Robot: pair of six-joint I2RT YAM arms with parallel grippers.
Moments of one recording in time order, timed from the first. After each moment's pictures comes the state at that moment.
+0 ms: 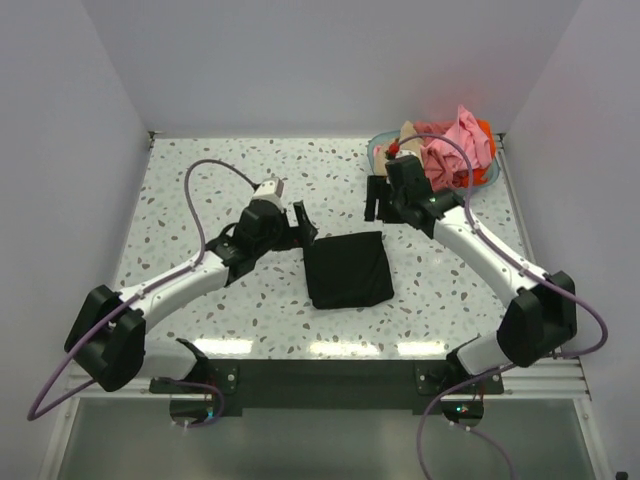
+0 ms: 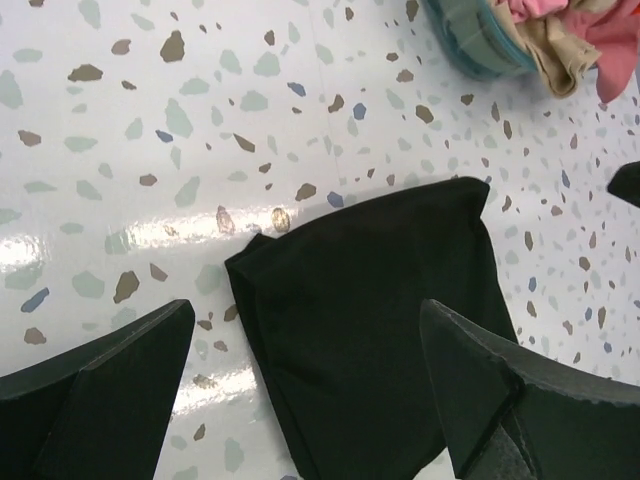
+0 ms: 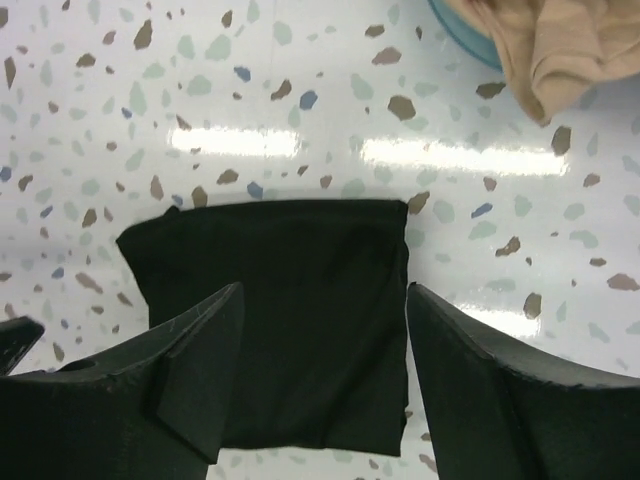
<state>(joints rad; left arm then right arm) -0.62 1.34 0.84 -0.04 -0.13 -0.62 0.48 1.51 1.29 -0.60 0.17 0.42</state>
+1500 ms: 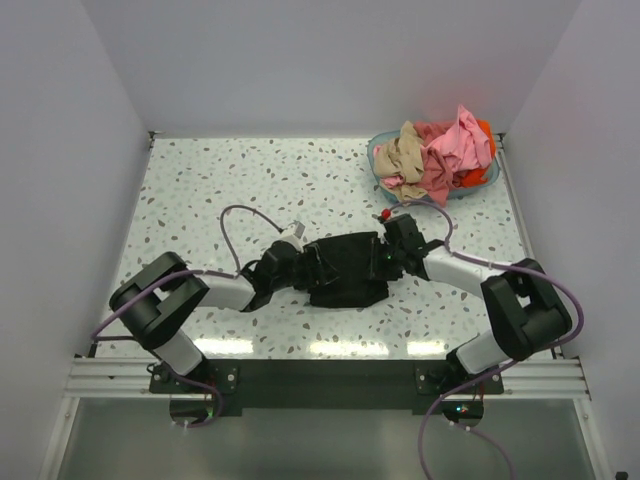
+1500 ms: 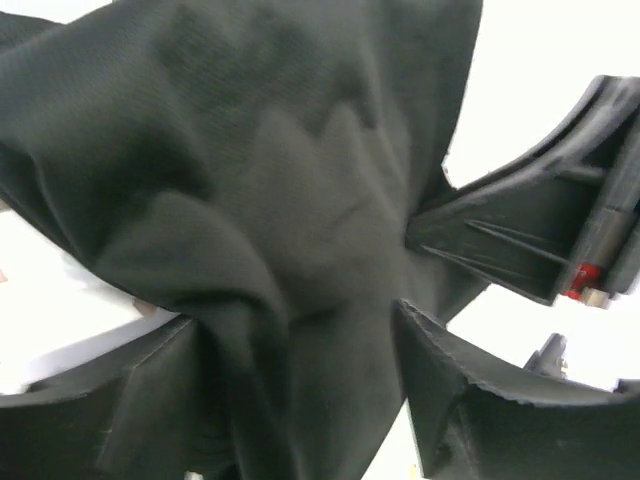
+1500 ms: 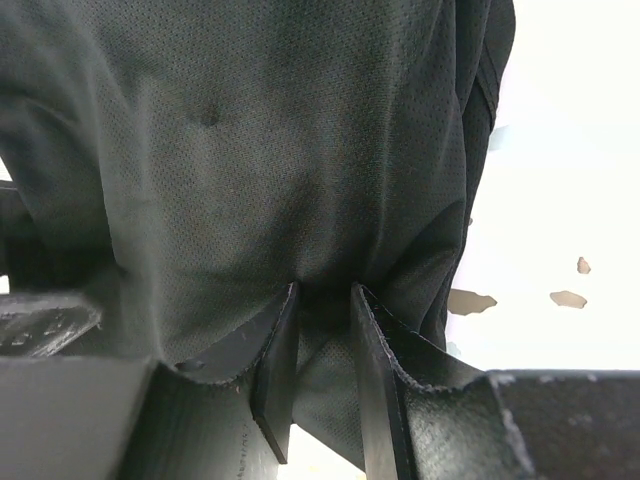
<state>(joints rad) -0.76 1.62 0.52 0.55 0.09 -0.90 0.48 1.51 0.72 -0.21 -0.18 0.52</state>
